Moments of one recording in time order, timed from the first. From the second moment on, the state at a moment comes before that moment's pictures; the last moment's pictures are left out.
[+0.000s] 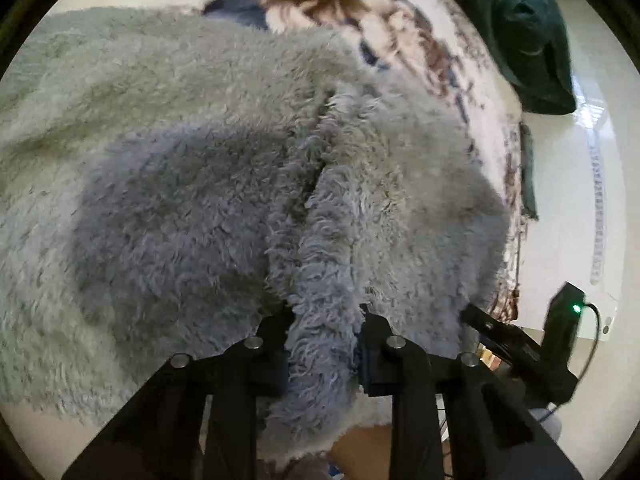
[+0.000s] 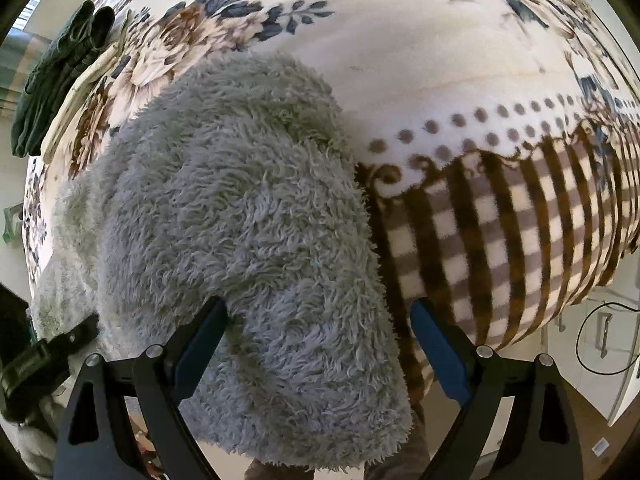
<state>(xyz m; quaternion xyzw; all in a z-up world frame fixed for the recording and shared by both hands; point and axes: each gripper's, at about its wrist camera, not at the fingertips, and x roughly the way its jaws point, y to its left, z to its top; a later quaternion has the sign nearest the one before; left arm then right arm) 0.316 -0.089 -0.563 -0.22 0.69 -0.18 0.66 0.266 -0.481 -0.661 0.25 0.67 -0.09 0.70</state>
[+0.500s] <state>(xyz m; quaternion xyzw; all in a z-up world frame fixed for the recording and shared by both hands) 0.288 -0.057 -0.578 -0.30 0.70 -0.12 0.63 0.292 -0.455 -0.667 0.20 0.69 -0.08 0.69</state>
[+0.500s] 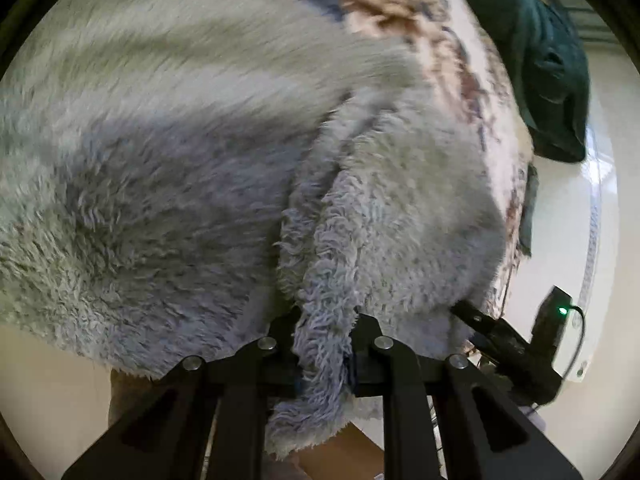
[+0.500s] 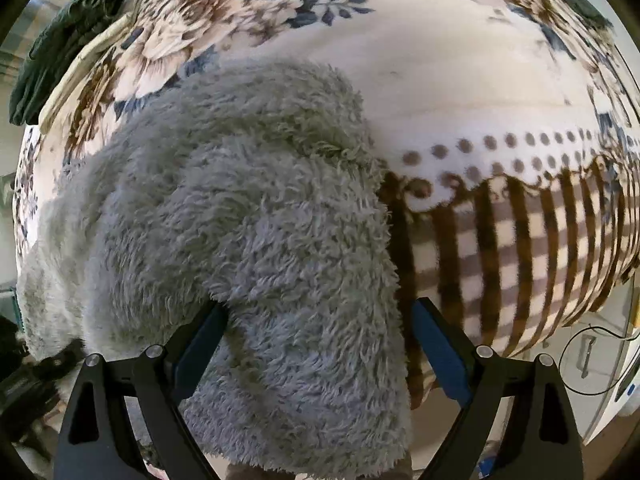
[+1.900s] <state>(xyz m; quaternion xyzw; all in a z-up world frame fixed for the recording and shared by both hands) 0.251 0.193 -0.589 -0.43 0.49 0.15 0.74 0.345 -0.262 -0.658 0.06 0.70 -0.07 0.71</state>
